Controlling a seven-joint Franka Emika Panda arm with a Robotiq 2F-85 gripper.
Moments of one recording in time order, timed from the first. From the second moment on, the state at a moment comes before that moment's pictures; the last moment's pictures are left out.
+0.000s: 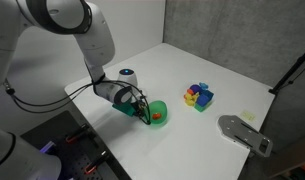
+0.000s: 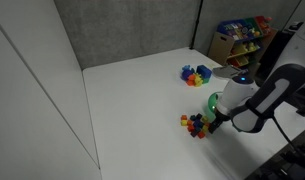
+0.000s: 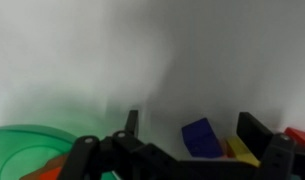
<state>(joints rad) 0.14 0.76 -0.07 -2.29 -0.09 3.05 -0.01</state>
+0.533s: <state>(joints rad) 0.14 0.76 -0.05 -2.26 -0.09 3.05 -0.01</state>
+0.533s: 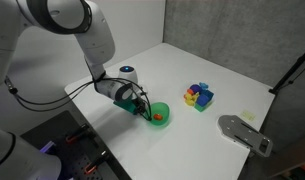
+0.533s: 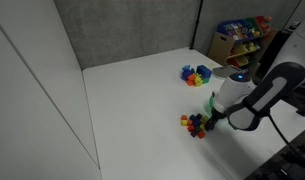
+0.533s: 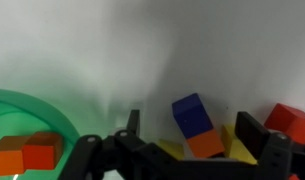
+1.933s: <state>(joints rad) 0.02 0.57 0.00 -2.26 -0.09 2.91 -0.01</state>
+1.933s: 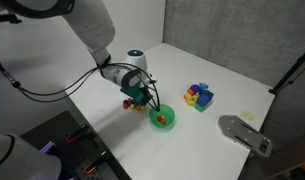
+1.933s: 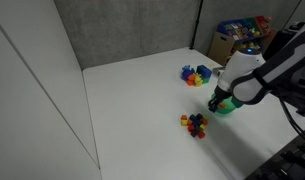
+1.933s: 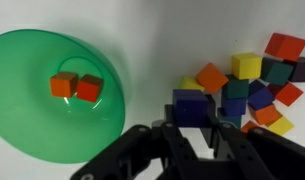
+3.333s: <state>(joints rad) 0.12 0.74 -0.27 -2.22 -0.11 3.07 0.06</state>
